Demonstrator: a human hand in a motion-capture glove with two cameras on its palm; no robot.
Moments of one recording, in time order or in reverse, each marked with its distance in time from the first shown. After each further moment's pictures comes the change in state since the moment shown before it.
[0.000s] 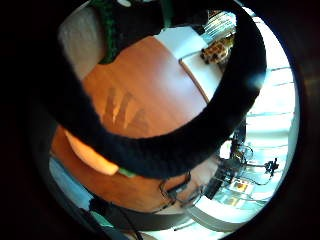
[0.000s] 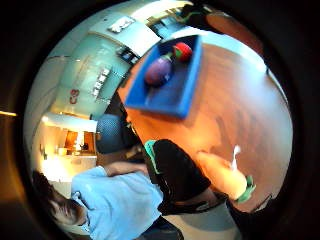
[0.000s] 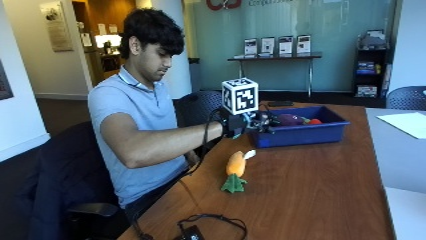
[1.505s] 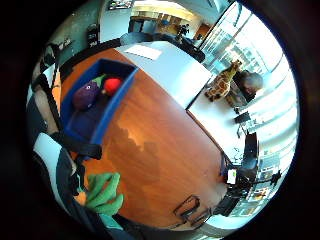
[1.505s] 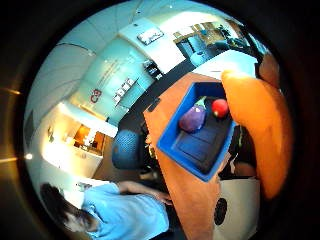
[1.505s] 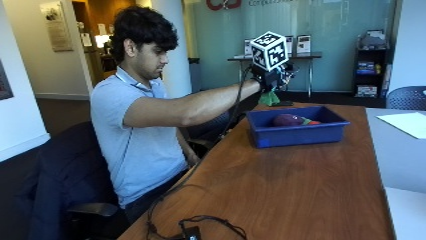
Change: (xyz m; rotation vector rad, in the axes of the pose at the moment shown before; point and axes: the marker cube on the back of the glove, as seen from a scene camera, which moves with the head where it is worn) arm -0.074 -0.165 -0.120 0.320 -0.183 -0.106
